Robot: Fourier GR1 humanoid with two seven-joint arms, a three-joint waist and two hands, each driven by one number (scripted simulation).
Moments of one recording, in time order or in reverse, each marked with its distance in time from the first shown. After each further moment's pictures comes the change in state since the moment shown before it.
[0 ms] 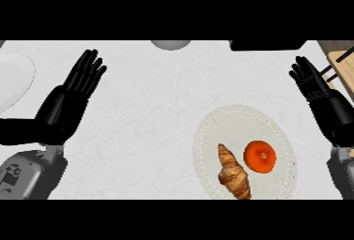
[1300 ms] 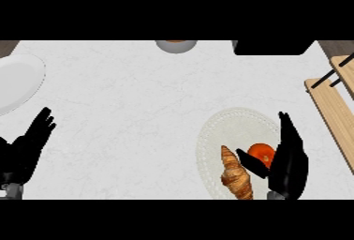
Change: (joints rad) left arm 0.326 0.127 0.133 0.237 -0.047 0.052 0.064; right arm 0.308 0.363 0.251 -0.124 1.284 -0.638 0.710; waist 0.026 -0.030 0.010
